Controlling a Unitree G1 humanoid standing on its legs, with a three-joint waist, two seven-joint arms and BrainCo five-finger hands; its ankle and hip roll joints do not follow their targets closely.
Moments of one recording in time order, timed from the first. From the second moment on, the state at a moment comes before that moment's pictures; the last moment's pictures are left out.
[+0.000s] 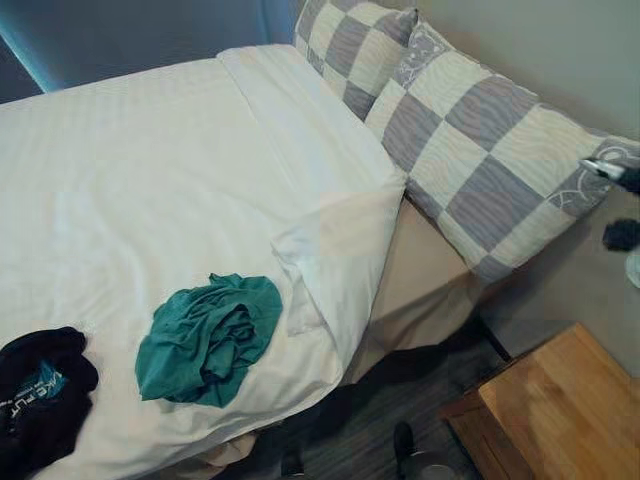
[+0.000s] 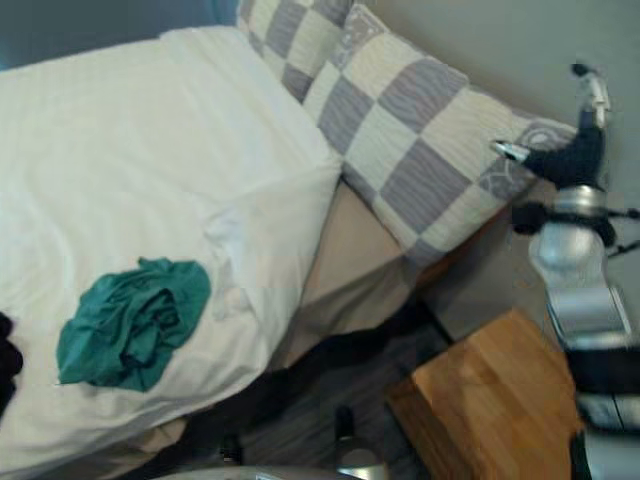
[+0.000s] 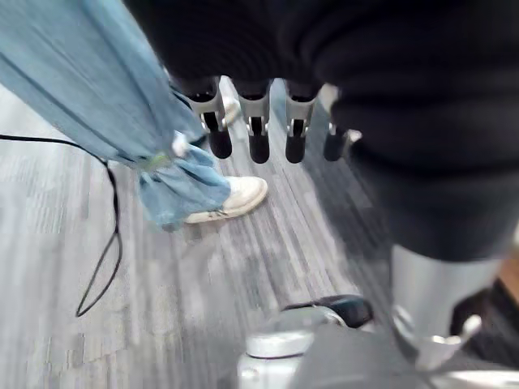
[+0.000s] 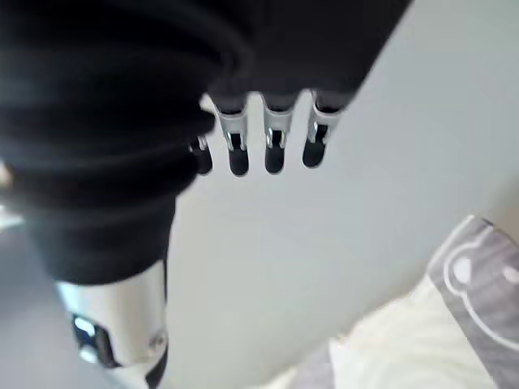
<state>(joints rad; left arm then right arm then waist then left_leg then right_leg) 0.10 0.20 -0.10 1.20 -0.23 0.24 0.29 -0.47 -0.86 0.06 0.10 0.01 0.21 -0.42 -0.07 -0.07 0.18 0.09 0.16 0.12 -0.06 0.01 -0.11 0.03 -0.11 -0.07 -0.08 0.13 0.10</state>
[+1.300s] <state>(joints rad) -0.14 0.38 -0.25 1.17 -0.33 0.30 0.22 -1.19 -0.48 0.77 0.82 -0.04 0.44 -0.35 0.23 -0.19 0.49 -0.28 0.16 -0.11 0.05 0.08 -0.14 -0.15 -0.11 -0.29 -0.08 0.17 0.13</state>
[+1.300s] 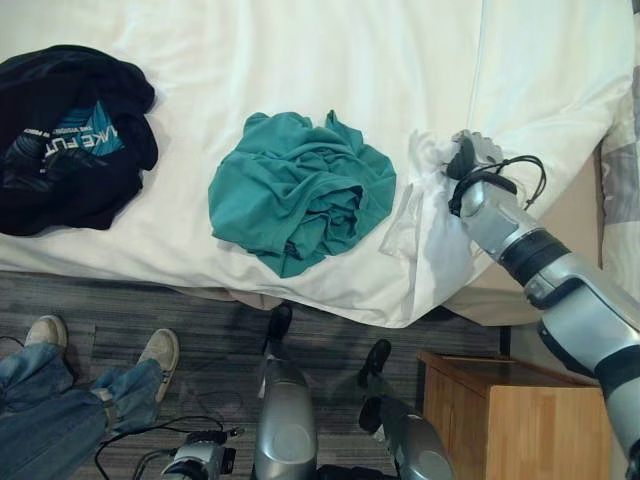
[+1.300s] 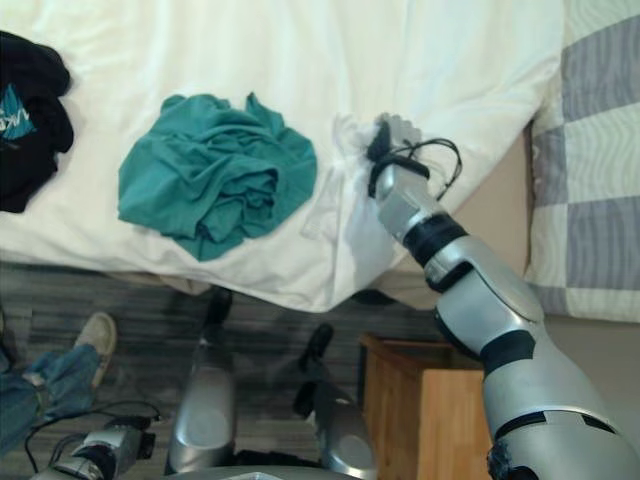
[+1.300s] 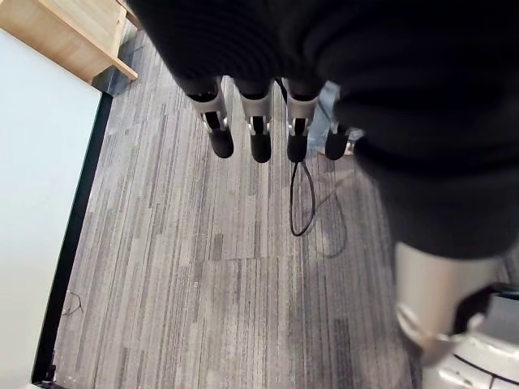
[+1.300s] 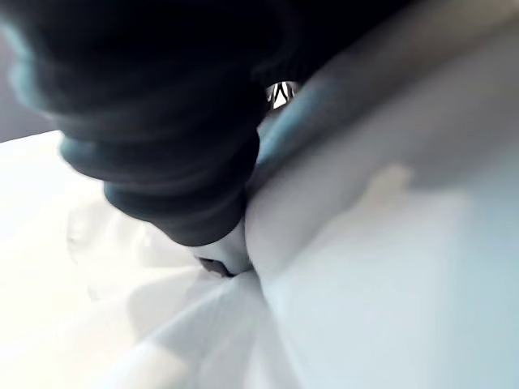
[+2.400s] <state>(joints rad) 0.04 0.23 -0.17 1.19 -0.22 0.31 0.17 0.15 -0.41 -0.15 0.55 0.28 0.03 -0.64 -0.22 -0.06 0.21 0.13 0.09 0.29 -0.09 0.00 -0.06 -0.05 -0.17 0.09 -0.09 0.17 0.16</state>
